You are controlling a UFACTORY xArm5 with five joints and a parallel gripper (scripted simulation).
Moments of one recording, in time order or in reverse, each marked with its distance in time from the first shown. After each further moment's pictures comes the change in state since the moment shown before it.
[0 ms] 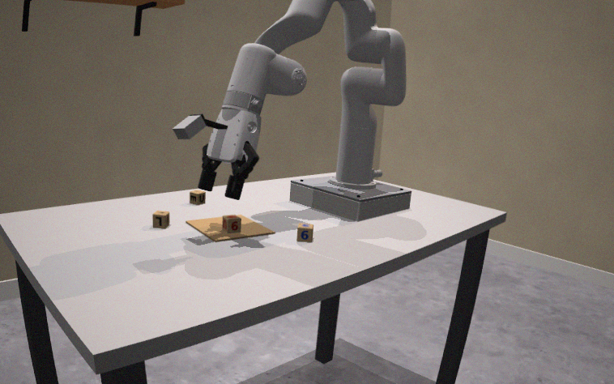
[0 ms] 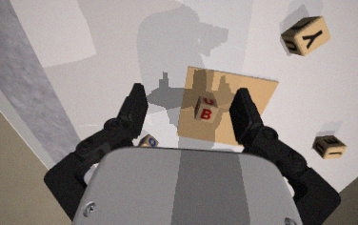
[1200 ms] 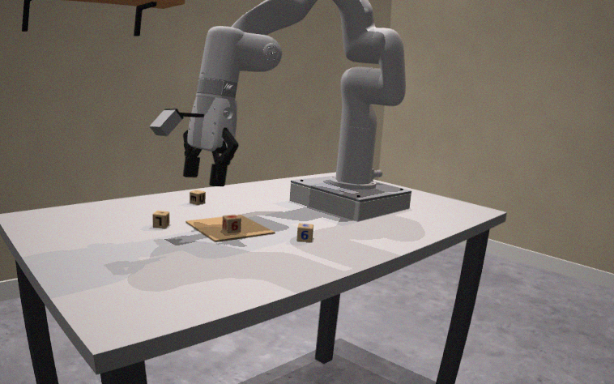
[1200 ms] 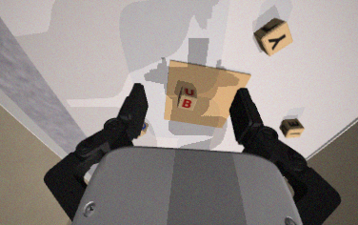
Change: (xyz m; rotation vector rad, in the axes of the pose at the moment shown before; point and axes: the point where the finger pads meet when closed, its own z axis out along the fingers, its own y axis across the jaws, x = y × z) arm 0.025 0.024 -0.016 -0.035 -0.187 -0.036
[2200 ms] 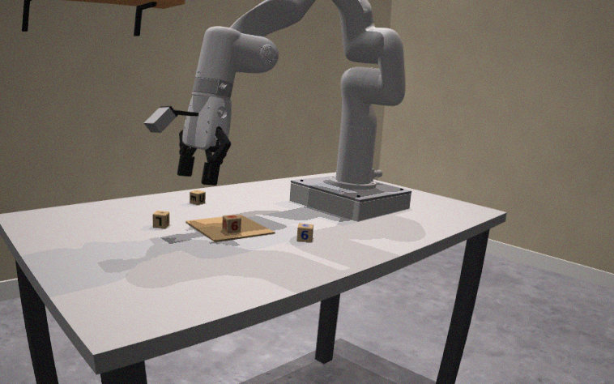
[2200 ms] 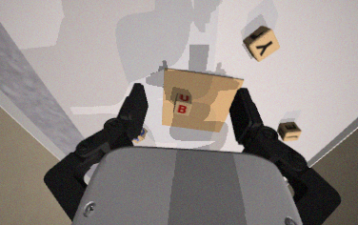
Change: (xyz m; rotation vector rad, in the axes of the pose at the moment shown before) arm 0.009 0.011 0.000 0.000 0.037 0.033
